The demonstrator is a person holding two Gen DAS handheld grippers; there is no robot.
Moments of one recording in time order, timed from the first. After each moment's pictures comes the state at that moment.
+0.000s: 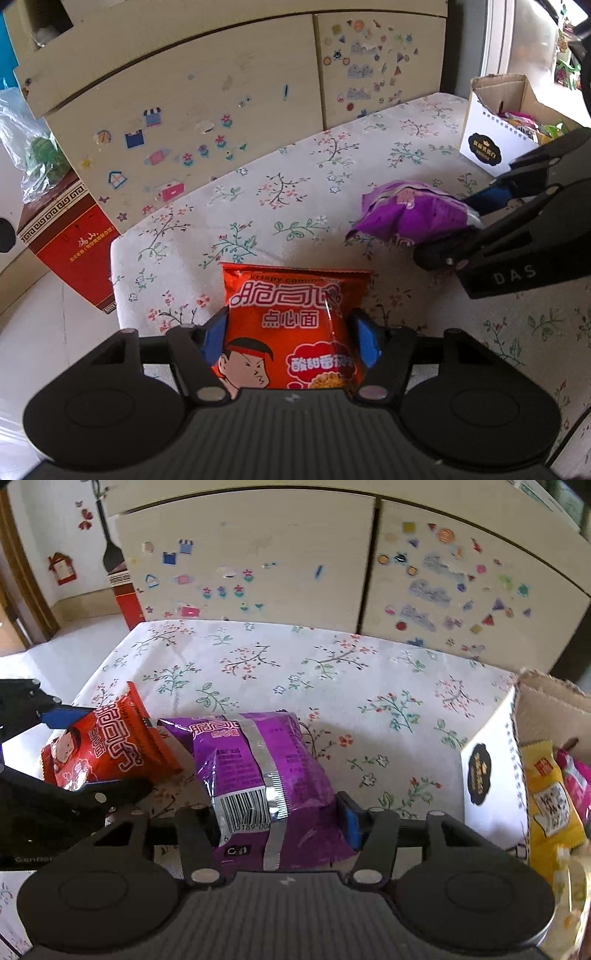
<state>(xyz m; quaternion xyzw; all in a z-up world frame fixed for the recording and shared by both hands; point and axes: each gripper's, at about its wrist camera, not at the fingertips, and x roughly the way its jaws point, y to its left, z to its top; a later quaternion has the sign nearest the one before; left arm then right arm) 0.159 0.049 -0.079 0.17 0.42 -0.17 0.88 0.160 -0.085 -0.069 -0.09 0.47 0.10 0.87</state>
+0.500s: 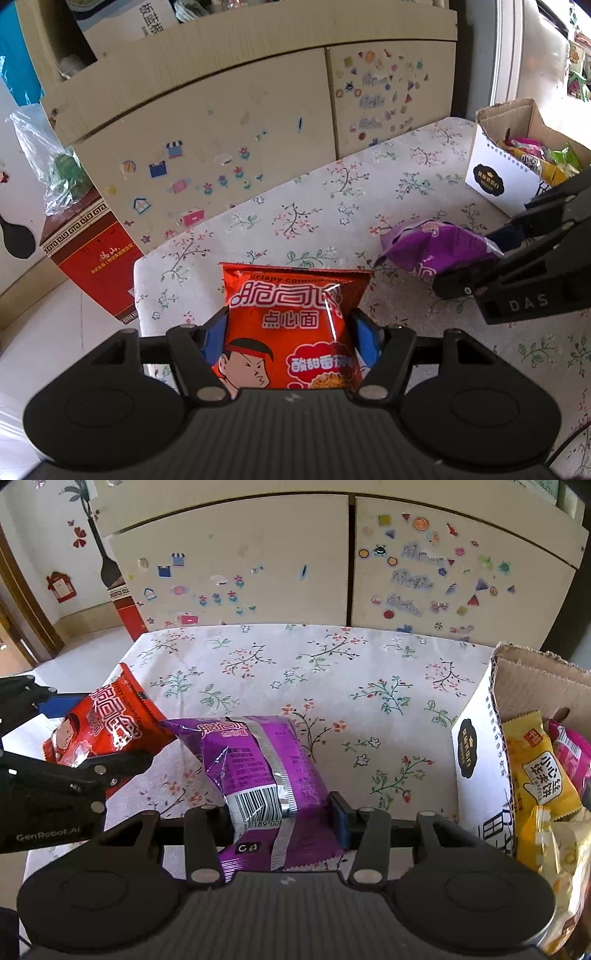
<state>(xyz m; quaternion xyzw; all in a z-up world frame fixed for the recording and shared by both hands) 0.153 0.044 -0.058 0.17 0.39 -0.14 0.89 0.150 -0.096 -0.059 -0.04 0.48 0.10 0.87</state>
